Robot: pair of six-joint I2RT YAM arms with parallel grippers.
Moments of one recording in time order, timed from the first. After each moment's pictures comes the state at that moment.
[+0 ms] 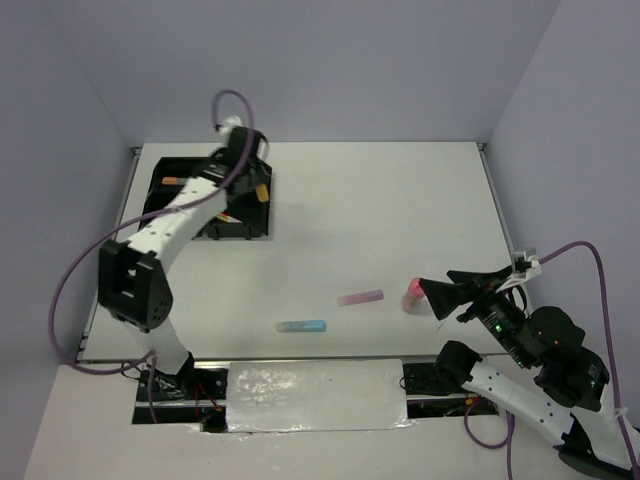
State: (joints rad) left arm -0.47 1.76 1.54 -0.52 -0.36 -0.65; right arm 0.91 0.12 0.85 -0.78 0.42 0.54
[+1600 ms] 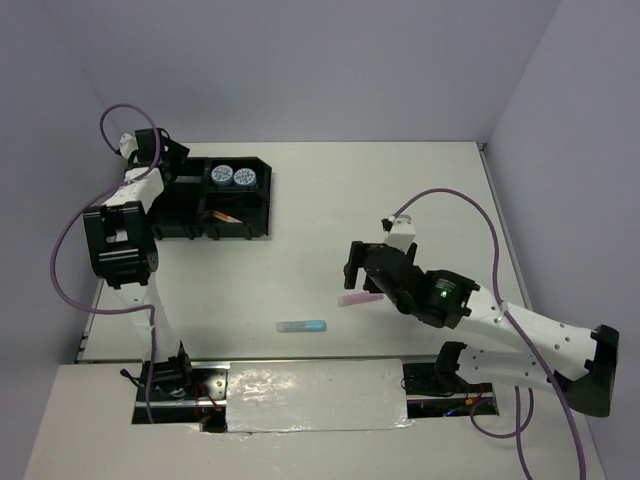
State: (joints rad) left arm 0.19 2.07 1.61 -0.19 -0.15 -0.96; right arm 1.02 0.92 0.85 -0.62 0.58 0.76
